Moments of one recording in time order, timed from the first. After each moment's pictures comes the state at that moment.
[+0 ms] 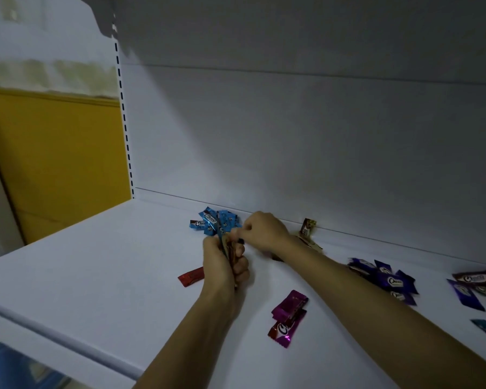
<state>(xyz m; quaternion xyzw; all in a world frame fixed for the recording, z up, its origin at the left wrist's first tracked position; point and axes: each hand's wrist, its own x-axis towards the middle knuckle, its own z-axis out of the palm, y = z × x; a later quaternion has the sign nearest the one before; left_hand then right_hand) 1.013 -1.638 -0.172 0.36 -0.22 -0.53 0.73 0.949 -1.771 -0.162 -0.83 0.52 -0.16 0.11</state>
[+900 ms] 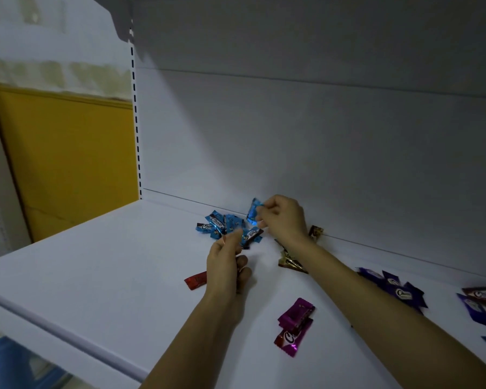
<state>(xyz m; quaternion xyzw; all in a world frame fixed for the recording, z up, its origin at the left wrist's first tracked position) 1.018 -1.645 -0.174 0.42 -0.20 -0.51 0.73 0.939 -1.754 -0.135 -0.70 0.47 -0.46 0.28</state>
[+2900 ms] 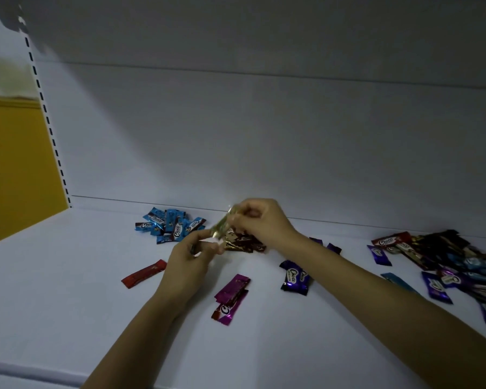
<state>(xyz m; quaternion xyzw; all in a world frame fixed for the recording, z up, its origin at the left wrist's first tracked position) 1.002 -1.637 -0.185 0.52 -0.55 -0.35 0.55 0.846 -1.708 -0.135 -0.74 0.38 -0.44 0.34</state>
